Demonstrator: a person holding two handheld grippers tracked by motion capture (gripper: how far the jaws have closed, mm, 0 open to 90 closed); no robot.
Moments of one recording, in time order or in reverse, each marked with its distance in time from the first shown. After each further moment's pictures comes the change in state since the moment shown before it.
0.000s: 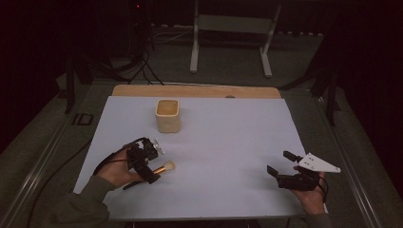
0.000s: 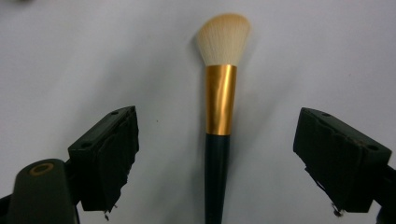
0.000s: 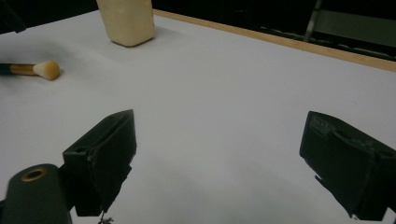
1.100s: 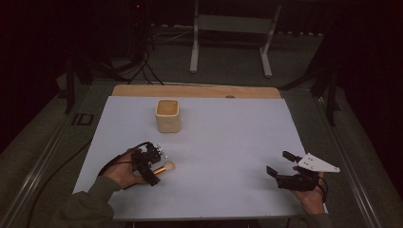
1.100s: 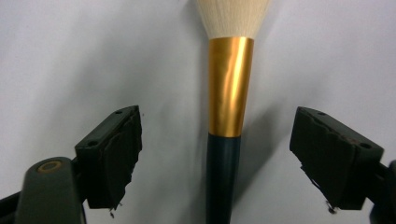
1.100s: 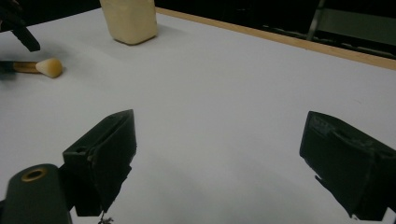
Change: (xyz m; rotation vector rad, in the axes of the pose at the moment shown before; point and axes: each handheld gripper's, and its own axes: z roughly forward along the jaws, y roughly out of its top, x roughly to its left) left arm 0.003 0.000 0.033 0.087 -0.029 -0.013; right arm 0.001 0.000 0.001 0.007 0.010 -0.005
